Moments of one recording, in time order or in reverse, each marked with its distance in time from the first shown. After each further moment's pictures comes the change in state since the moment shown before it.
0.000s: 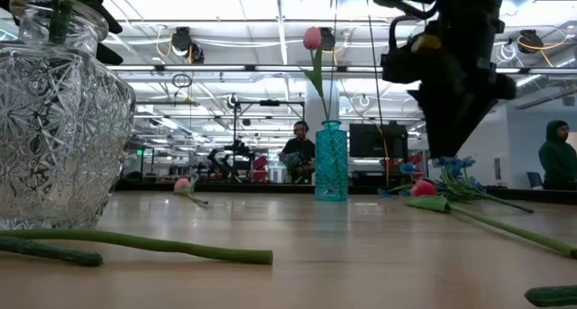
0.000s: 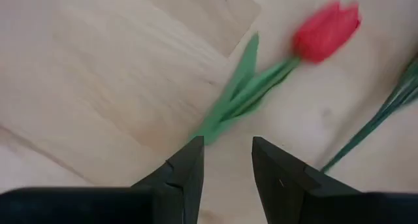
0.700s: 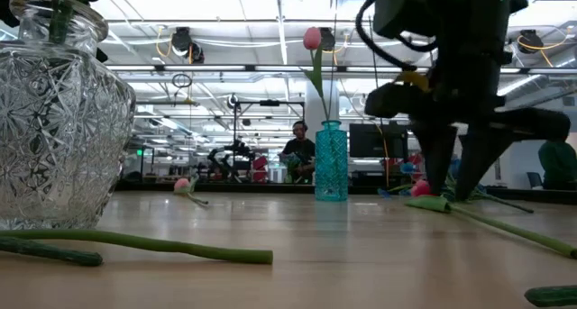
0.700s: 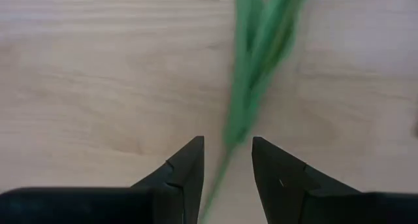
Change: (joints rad) left arm 0.000 0.000 0.000 0.000 0.170 0.109; right arm -0.014 0.048 -0.133 0.268 -0.120 0.485
